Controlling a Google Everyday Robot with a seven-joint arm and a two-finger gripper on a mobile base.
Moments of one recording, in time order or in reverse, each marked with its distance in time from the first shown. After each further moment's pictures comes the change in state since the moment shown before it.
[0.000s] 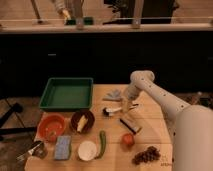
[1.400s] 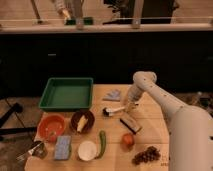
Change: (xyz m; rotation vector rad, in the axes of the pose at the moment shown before) arm 0.022 0.002 0.011 -0.051 0.008 0.011
